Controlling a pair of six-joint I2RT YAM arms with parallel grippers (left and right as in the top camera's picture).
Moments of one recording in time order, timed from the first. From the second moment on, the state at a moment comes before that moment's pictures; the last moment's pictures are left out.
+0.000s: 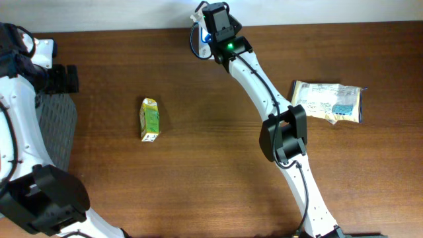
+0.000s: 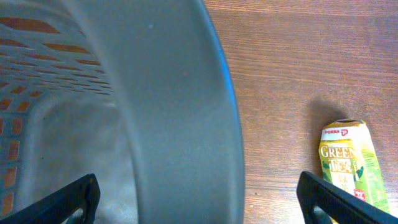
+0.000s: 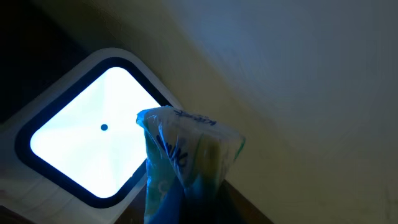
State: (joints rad) left arm 0.39 1.89 1.91 -1.11 0.08 0.32; right arm 0.43 2.71 2.64 -0.52 0.44 -0.63
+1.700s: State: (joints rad) left arm 0.39 1.89 1.91 -1.11 0.08 0.32; right arm 0.72 2.56 2.29 -0.80 -0.57 0.25
